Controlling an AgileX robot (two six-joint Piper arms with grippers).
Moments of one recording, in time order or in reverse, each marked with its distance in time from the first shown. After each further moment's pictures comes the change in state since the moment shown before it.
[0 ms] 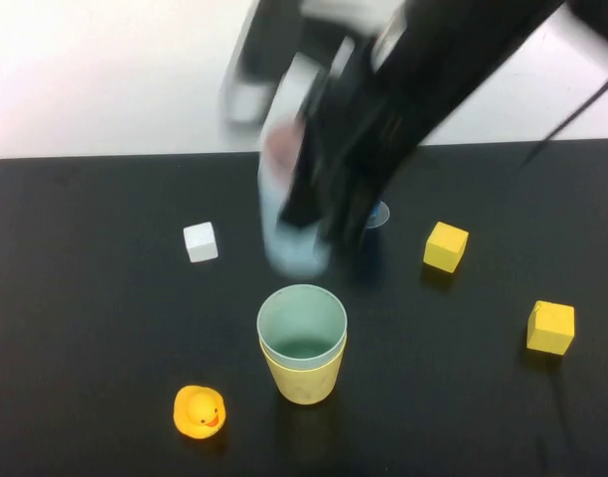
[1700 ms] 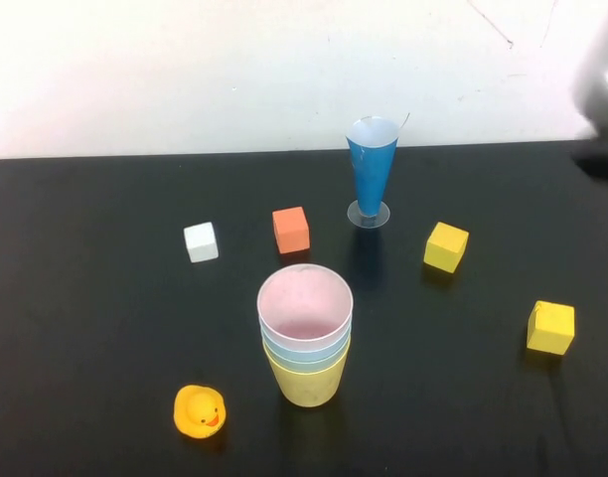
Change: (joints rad) right arm 0.074 -0.716 0.639 -0.580 -0.247 0.485; left arm 0.000 -0.198 0.075 -0.231 -0.232 0.051
